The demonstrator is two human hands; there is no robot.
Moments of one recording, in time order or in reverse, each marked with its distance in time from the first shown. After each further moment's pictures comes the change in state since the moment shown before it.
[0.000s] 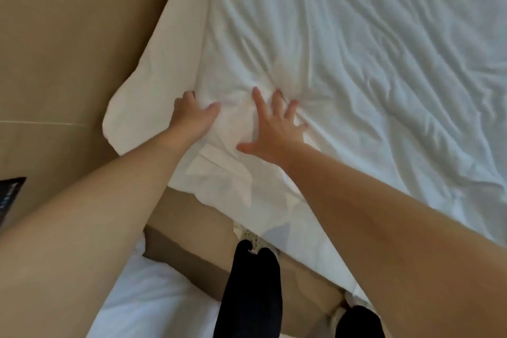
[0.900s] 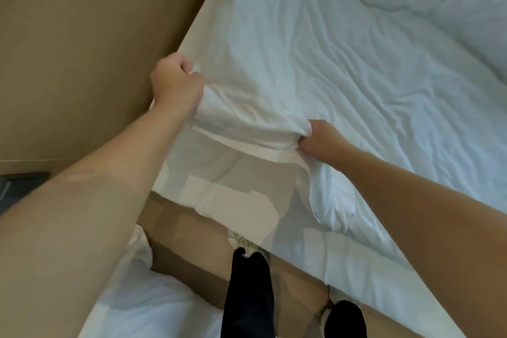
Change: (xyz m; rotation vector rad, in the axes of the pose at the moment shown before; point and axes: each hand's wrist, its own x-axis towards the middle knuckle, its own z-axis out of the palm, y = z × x) left_hand -0.082 0.128 -0.051 -0.181 0.313 0.261; right_hand -0.096 0.110 -0.099 0.589 0.030 0.137
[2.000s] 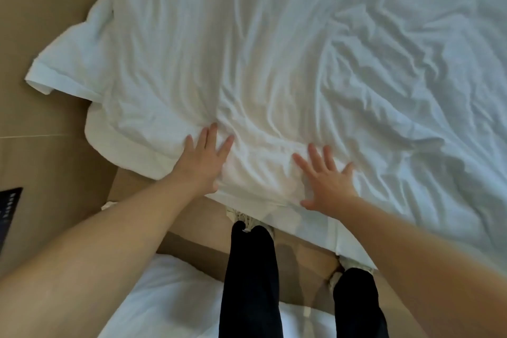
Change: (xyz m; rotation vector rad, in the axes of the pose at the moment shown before) left_hand -0.078 -0.203 0.067 1.343 -0.821 0.607; right_hand -0.010 0.148 0.154 -0.856 -0.251 -0.071
